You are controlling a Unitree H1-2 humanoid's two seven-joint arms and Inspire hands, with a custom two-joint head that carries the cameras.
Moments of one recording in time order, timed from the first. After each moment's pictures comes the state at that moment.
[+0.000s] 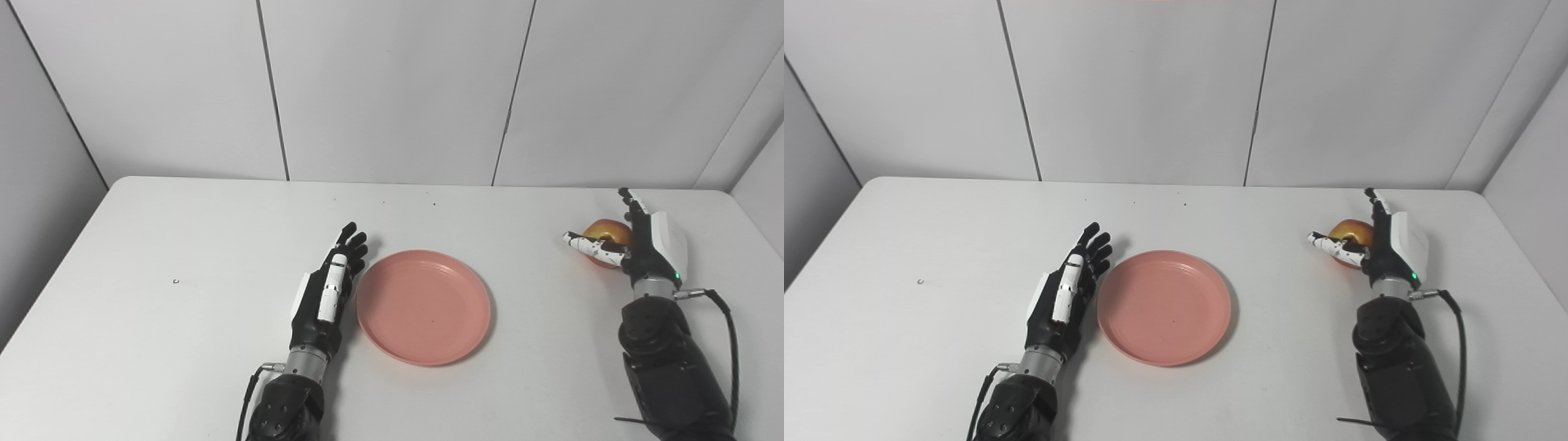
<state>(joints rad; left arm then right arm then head) -0.21 -0.10 -0.06 0.14 -0.10 -0.05 -0.05 -0.52 -0.27 -0.02 0.45 -0.50 0.22 -0.26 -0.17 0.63</state>
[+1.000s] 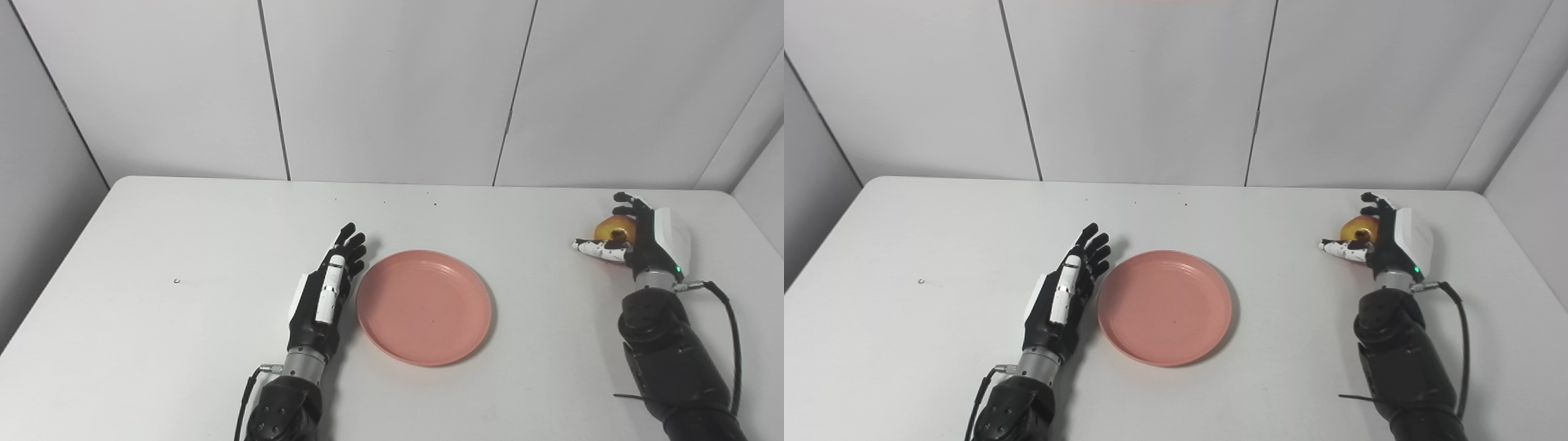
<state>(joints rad) -0.20 -0.10 -0.06 0.13 -0.09 -0.05 -0.06 -0.58 -0.30 0.01 0.60 -0.43 0.17 -0.36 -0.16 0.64</state>
